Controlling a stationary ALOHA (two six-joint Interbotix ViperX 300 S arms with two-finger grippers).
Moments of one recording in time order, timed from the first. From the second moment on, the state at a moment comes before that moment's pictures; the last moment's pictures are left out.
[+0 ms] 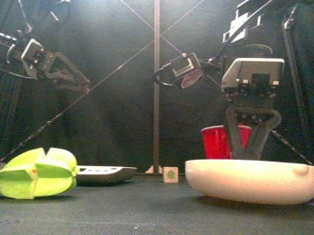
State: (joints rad) left arm 0.00 -0.74 1.21 -1.10 -0.43 1.20; right arm 0.26 0.17 0.45 -0.30 0.78 0.81
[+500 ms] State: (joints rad) left arm 0.00 -0.74 1.21 -1.10 -0.43 1.20; right arm 0.25 0.18 0.45 -0.32 0.78 0.82
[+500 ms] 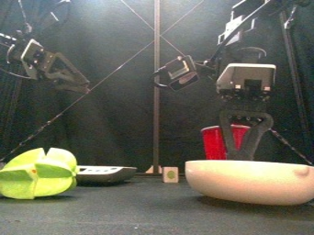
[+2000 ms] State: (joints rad) left arm 0.00 -0.74 1.21 -1.10 -0.43 1.20; right arm 0.23 0.20 0.47 -0.28 0.73 0.81
